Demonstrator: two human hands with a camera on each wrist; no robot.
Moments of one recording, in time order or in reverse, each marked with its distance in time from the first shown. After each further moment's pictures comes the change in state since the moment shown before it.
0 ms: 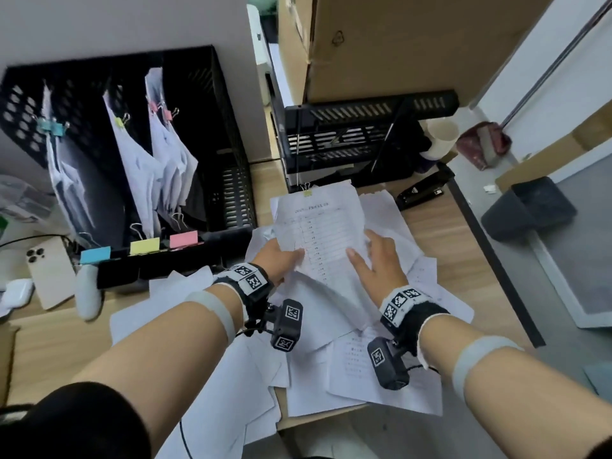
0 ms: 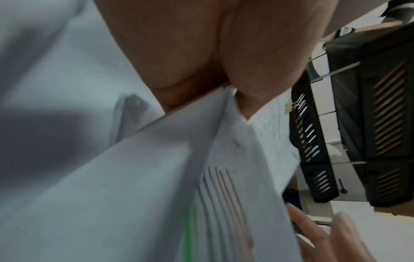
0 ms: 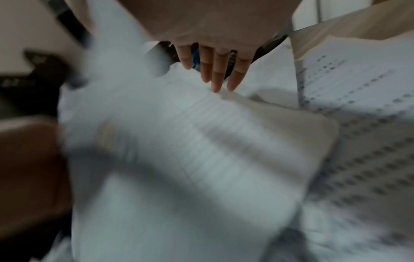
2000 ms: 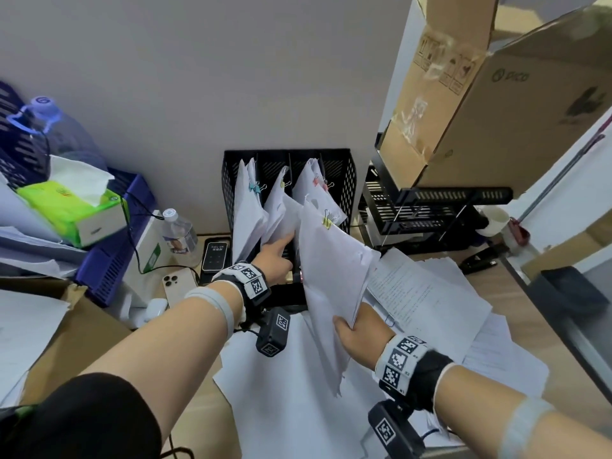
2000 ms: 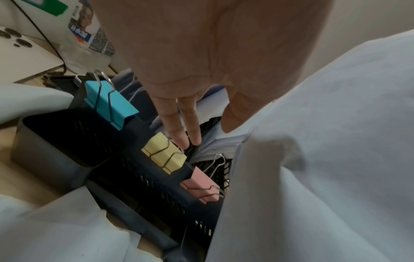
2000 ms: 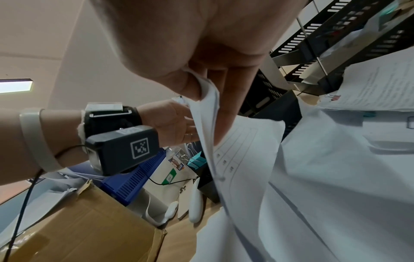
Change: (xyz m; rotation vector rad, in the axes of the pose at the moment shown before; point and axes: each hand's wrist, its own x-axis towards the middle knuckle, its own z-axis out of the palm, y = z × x) left_hand -0.110 0.040 -0.247 0.321 0.128 0.314; right_hand -0.143 -0.265 0.095 -0.006 -0.218 -0.131
